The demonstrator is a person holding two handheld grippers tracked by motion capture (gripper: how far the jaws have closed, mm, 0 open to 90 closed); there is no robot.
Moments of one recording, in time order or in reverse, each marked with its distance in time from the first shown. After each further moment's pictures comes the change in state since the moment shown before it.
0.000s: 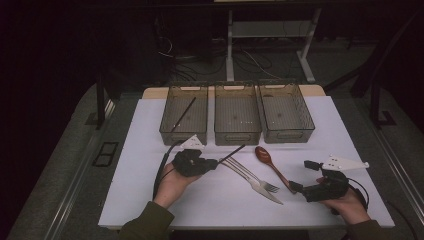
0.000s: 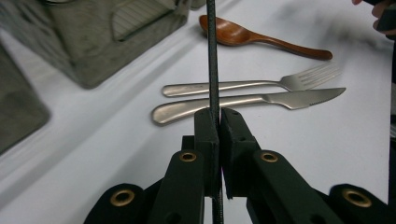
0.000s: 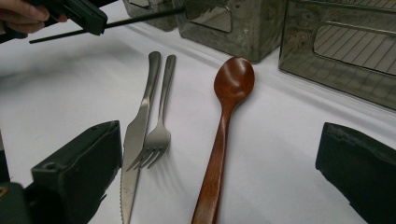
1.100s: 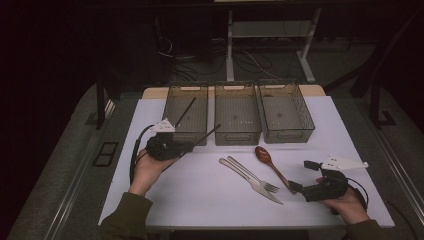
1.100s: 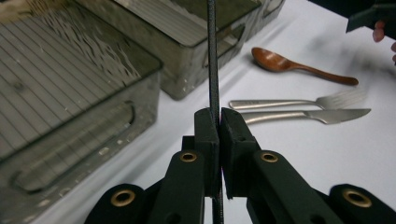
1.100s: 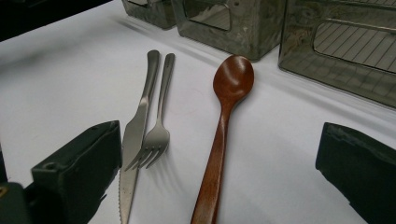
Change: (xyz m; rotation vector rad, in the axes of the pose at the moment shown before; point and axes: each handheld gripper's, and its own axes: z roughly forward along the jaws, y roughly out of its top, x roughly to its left) left arm 0.051 0.008 -0.055 -0.083 0.073 -0.025; right arm -0.001 0.000 0.001 0.008 -0.003 0.000
